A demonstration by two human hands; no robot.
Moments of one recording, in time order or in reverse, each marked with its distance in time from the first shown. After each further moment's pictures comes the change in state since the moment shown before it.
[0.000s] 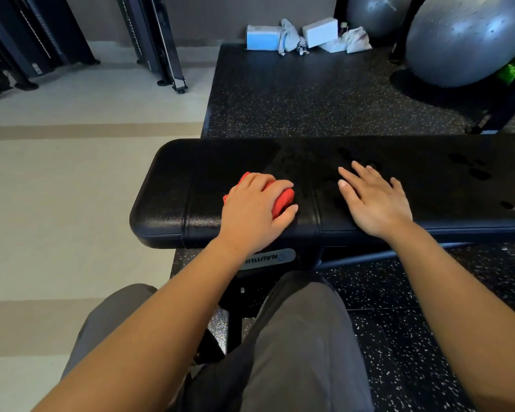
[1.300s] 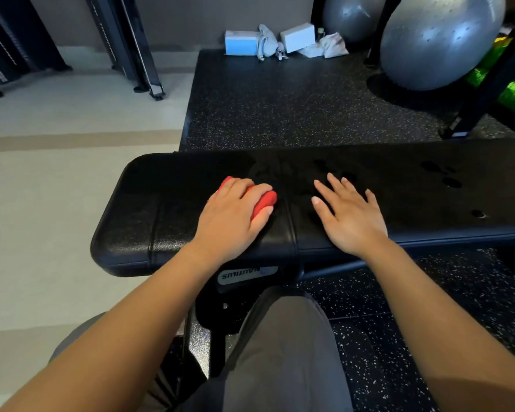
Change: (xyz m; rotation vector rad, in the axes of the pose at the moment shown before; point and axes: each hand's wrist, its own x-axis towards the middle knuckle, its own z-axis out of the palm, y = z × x) left_hand 0.028 -0.009 0.009 0.026 -0.097 0.068; right_hand 0.000 -0.001 -0.001 -0.010 -0.039 0.004
